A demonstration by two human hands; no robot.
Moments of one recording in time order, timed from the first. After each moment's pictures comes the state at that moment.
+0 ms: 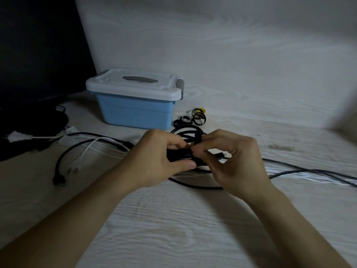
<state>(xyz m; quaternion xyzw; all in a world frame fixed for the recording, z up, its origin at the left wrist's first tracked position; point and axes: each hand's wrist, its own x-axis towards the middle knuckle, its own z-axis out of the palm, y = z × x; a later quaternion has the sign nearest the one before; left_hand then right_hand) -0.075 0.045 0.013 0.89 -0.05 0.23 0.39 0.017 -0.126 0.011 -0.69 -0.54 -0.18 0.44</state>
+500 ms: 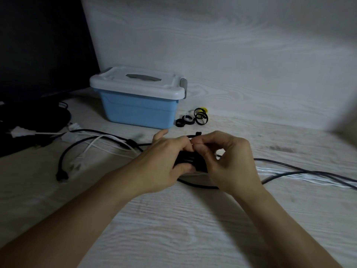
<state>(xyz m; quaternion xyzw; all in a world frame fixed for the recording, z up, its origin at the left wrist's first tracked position) -0.077 0.042 0.005 0.94 -0.07 0.19 0.27 0.005 -0.111 0.007 -0.76 -0.41 -0.10 0.50</state>
